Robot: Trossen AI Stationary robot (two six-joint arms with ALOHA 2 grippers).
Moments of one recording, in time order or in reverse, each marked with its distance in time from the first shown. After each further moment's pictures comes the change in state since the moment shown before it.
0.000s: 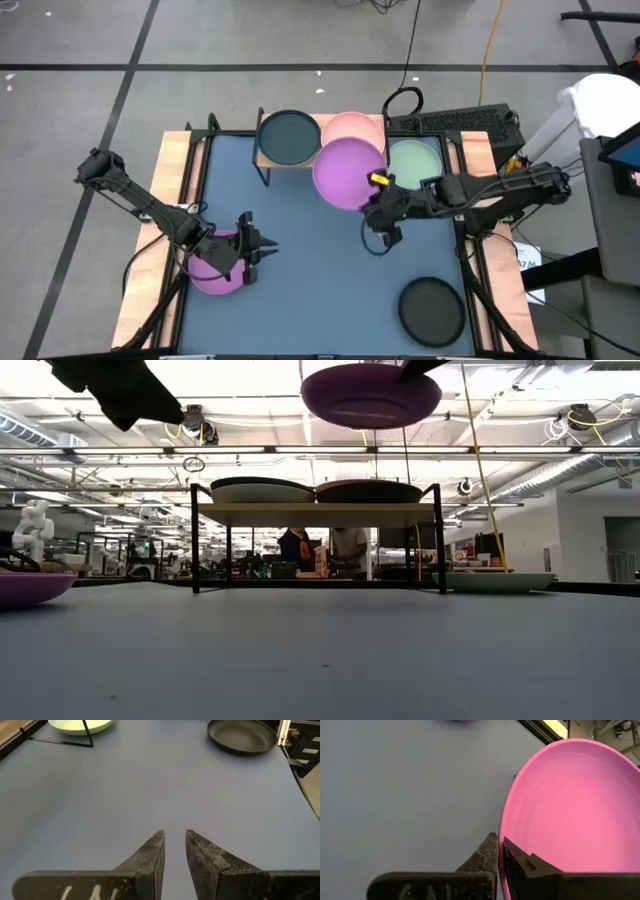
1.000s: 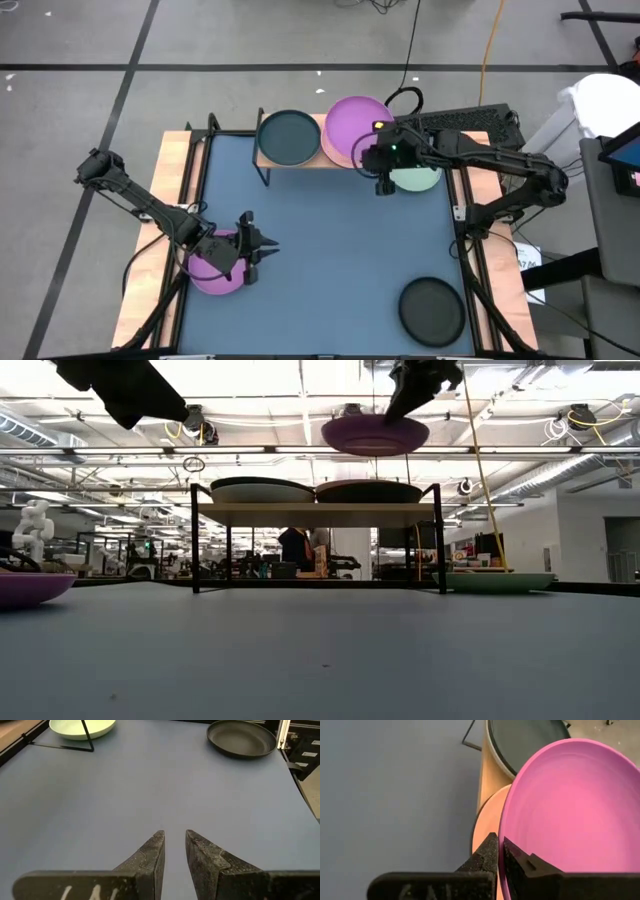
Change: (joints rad) left arm 0.008 0.001 0.000 0.020 0.000 0.018; right arm -0.411 0.020 0.059 -0.003 -0.161 -0.112
